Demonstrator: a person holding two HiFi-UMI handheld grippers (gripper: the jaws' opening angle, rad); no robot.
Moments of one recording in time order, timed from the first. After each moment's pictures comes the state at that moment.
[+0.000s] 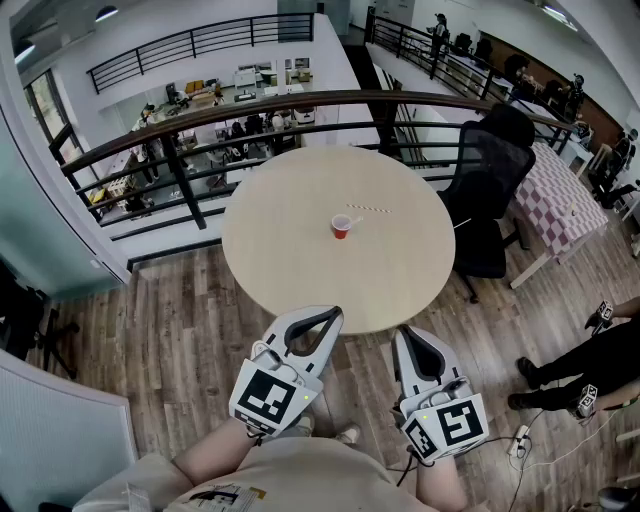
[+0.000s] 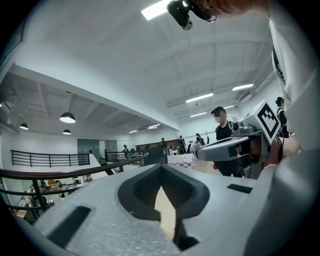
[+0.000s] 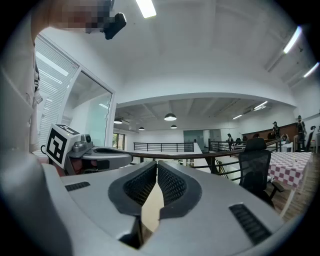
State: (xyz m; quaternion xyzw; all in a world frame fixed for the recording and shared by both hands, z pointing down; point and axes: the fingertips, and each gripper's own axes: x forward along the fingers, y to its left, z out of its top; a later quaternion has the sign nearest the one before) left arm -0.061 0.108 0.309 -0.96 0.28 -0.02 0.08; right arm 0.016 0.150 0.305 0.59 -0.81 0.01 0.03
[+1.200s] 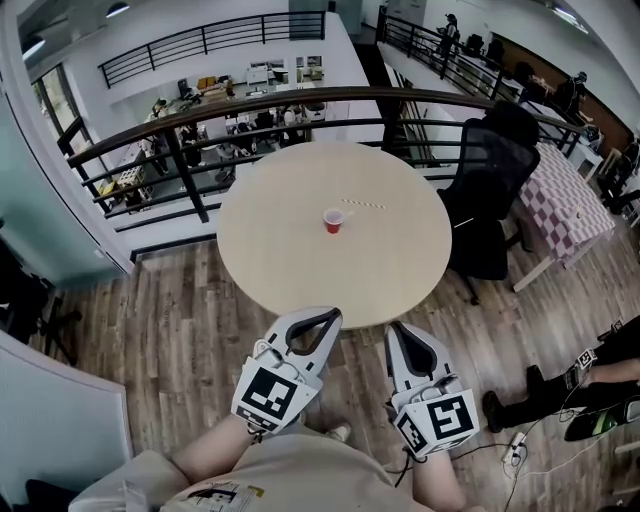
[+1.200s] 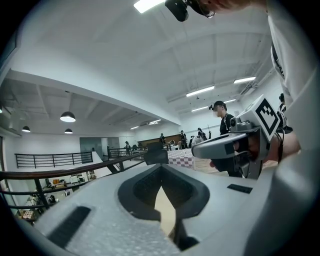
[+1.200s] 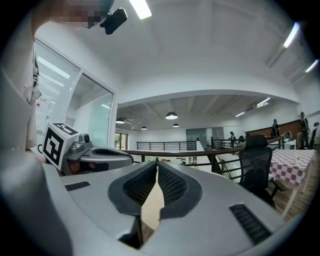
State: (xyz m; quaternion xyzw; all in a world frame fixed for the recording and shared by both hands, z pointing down) left arm 0.003 0.129 0.333 -0.95 0.29 -0.05 0.08; right arm 0.074 0.162 0.324 0.57 -0.82 0.01 0.03
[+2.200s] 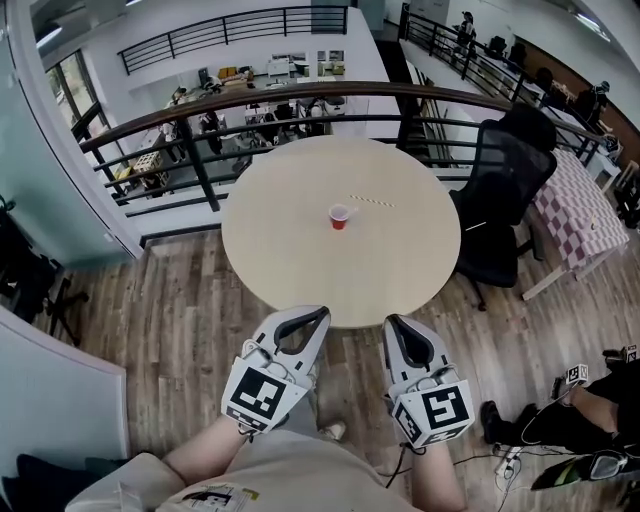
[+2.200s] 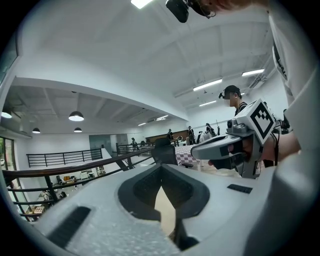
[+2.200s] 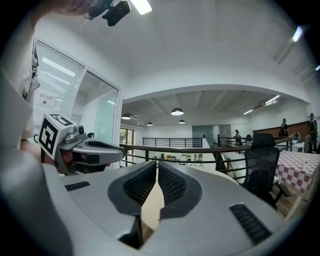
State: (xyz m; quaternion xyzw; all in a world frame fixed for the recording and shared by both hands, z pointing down) left arm 0.015 0.119 0.346 -0.93 0.34 -0.07 0.08; right arm 0.105 0.136 0.347 0.54 -0.84 0.02 0.05
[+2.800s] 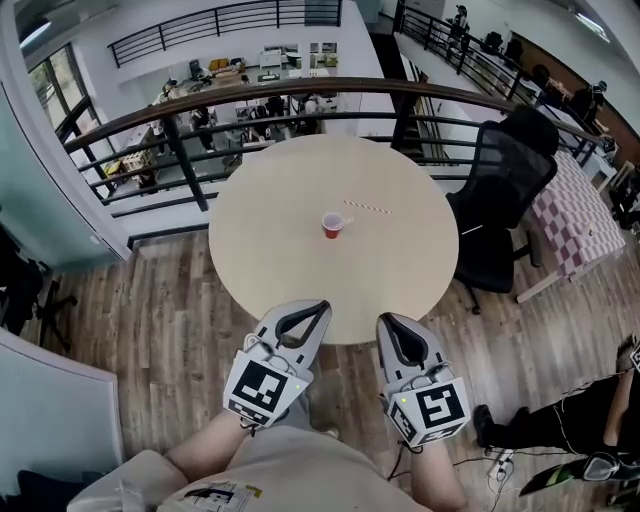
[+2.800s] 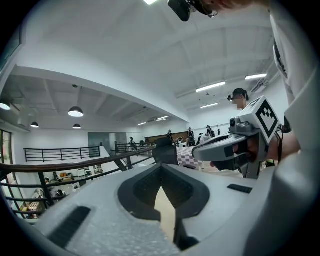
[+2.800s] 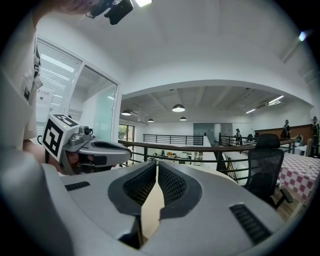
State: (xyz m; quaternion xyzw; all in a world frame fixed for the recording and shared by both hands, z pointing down) left arm 0.031 0.036 0.358 -0.94 0.33 -0.06 0.06; right arm 0.106 0.061 0.354 0.53 -0.84 0.02 0.08
